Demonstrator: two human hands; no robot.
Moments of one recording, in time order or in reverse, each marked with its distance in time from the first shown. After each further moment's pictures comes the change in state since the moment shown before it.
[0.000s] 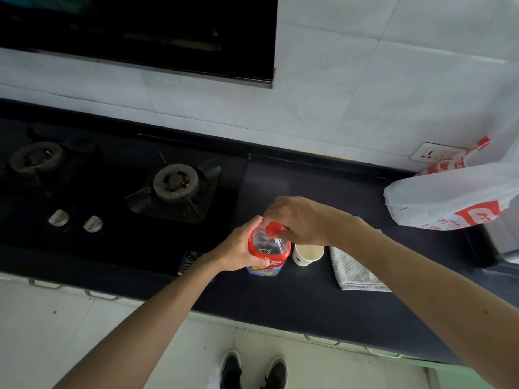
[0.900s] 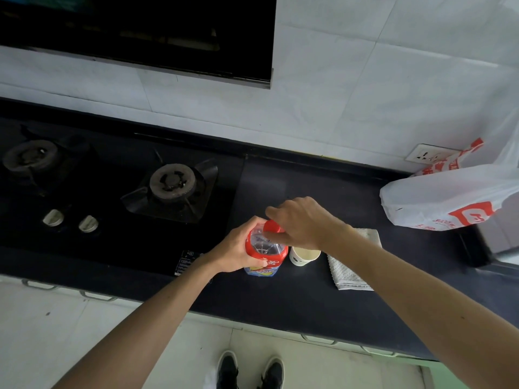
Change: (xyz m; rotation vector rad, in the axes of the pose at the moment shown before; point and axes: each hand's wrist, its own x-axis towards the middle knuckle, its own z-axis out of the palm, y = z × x) left_hand -0.002 0.000 0.001 0.008 0.011 0.048; right_hand 0.000 -0.008 0.008 -0.250 -0.010 0.183
